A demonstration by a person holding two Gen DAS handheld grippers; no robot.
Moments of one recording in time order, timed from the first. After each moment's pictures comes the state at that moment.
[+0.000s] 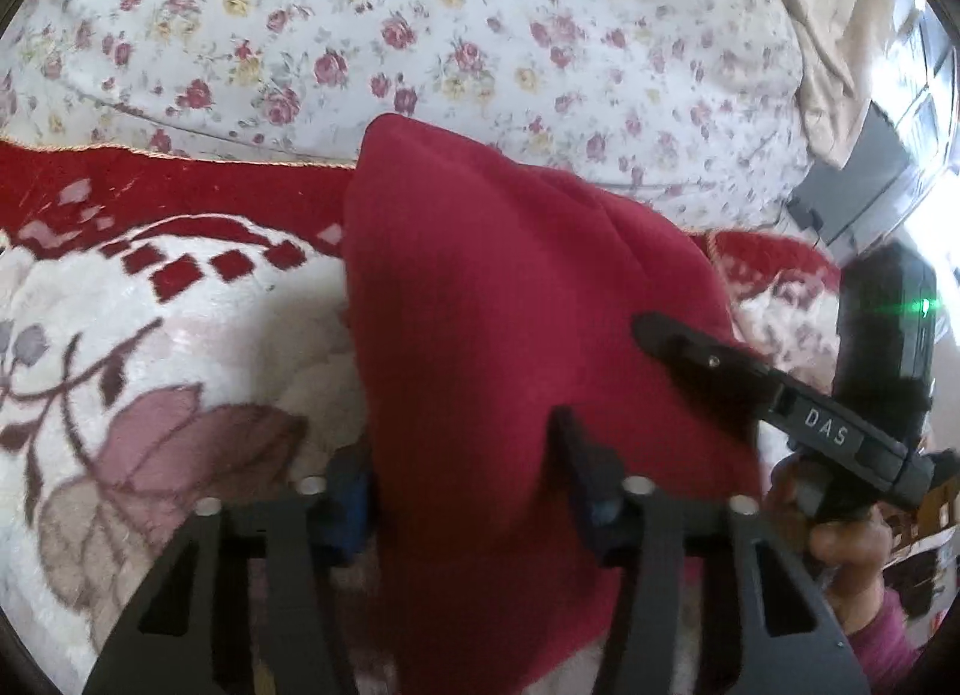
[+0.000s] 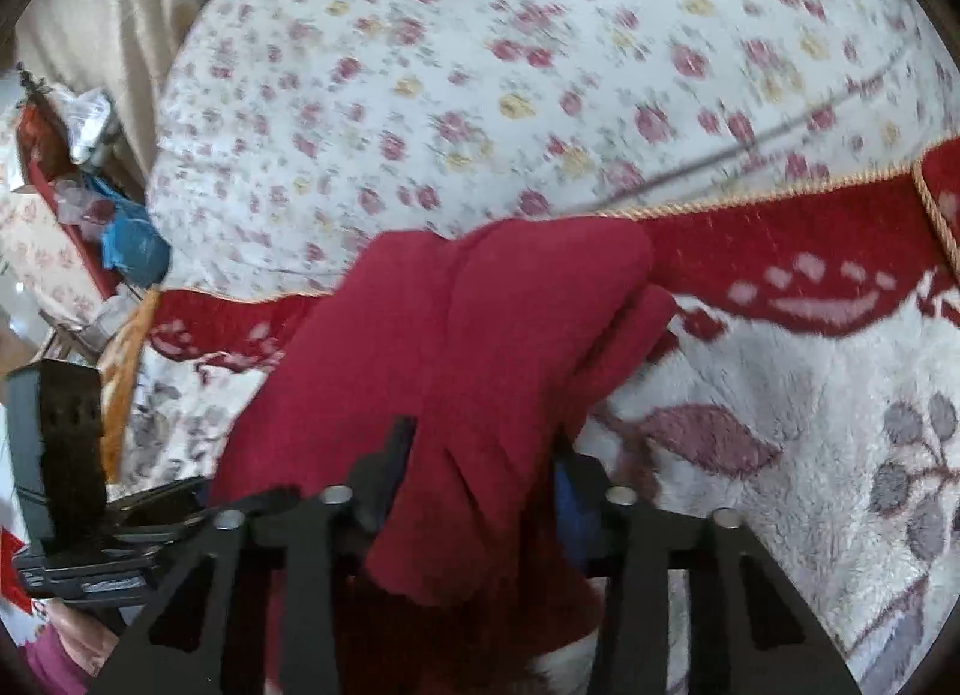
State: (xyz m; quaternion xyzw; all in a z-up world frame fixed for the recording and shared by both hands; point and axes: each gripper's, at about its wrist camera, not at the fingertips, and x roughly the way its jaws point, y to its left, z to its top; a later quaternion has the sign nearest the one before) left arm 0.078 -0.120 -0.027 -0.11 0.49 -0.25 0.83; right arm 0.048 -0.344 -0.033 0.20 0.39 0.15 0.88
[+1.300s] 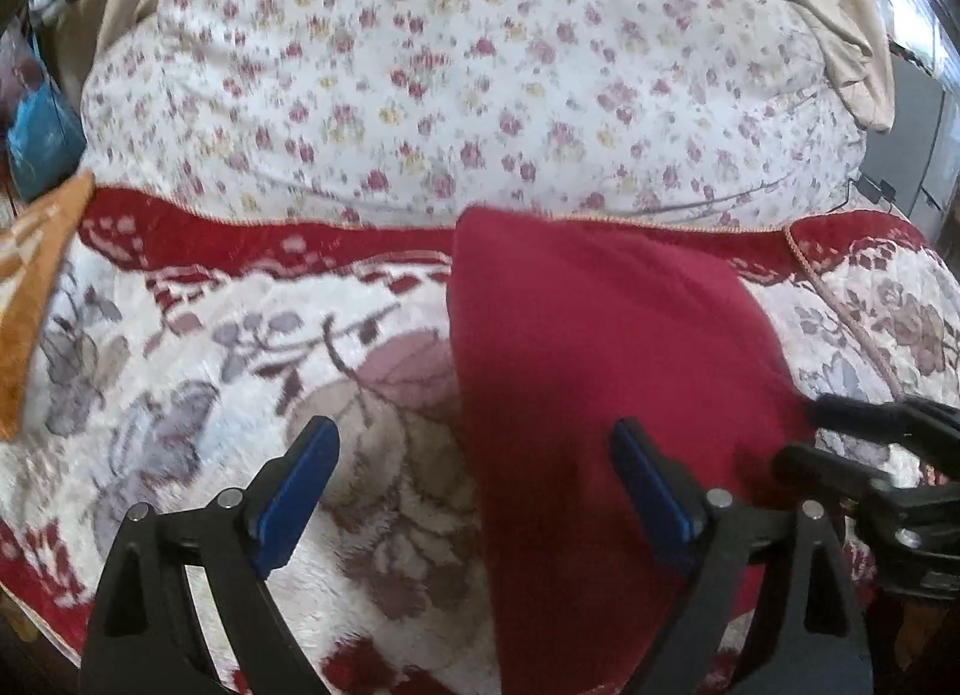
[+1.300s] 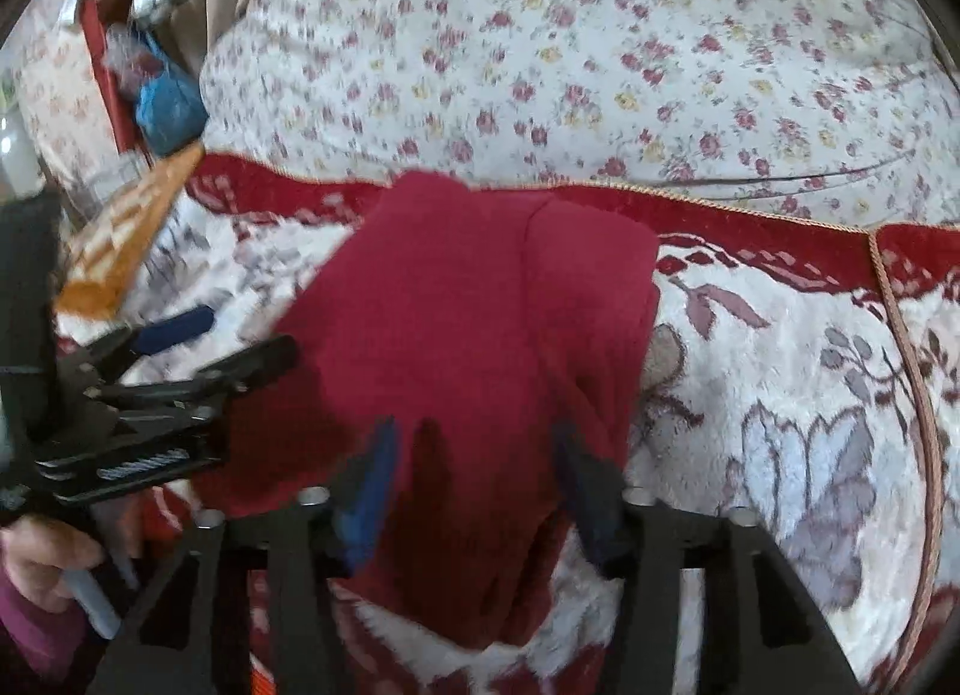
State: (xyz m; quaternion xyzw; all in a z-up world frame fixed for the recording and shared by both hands) left arm -0.039 -0.070 0.008 0.03 0.38 -0.10 0.92; right arm -0.090 -0.254 0.010 0.06 0.41 0.12 0.90
